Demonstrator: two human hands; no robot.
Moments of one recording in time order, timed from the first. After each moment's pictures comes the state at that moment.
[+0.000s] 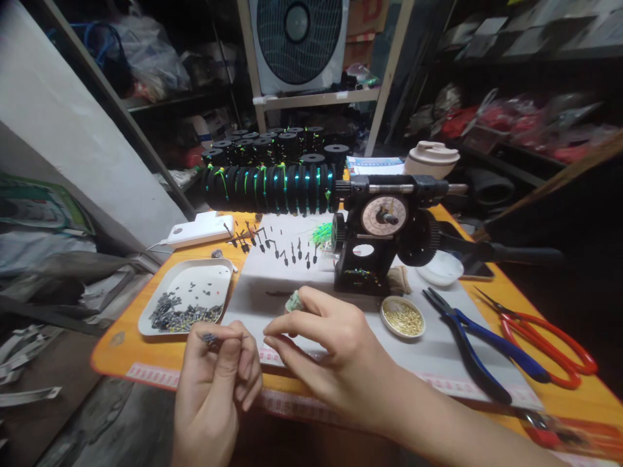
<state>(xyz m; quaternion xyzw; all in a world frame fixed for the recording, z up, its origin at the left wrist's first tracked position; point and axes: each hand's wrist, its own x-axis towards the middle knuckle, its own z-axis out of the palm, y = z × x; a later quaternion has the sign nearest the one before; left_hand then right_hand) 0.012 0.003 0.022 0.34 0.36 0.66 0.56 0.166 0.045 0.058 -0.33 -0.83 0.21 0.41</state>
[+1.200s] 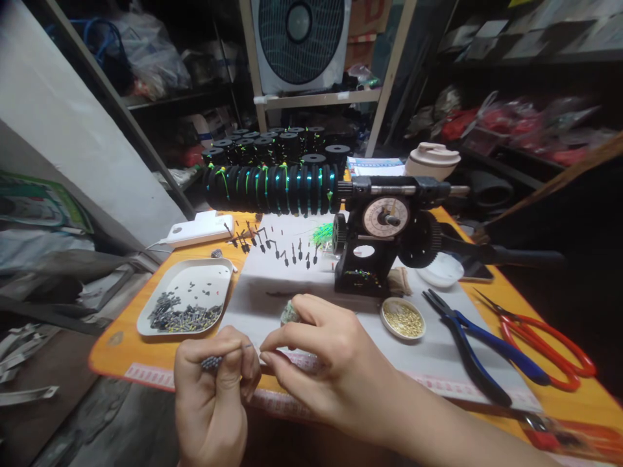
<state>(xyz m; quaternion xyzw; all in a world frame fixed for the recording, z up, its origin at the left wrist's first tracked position) 0.014 0.004 0.004 0.51 0.34 0.70 0.38 0.162 0.041 0.060 -0.32 -0.84 0.20 0.39</state>
